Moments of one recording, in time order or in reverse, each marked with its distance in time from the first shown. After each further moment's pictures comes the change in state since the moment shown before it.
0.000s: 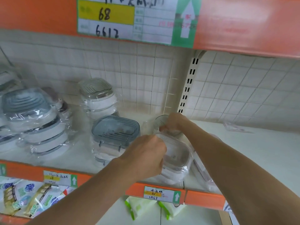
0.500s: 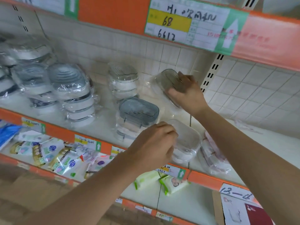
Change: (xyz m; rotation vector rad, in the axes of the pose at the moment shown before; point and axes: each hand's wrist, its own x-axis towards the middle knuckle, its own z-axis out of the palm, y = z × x) left_hand -0.050 0.014 -0.016 -0.221 0.212 -0.035; right_hand -0.079 -0.053 -0.047 0.485 0.472 -0.313
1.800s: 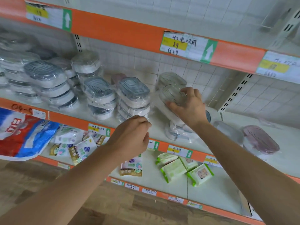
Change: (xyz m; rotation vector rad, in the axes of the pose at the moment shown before) left_hand -0.163 -0.135 -0.140 0.109 0.063 -0.210; right_hand -0.066 -0.181 0.092 -0.111 0.061 0.117
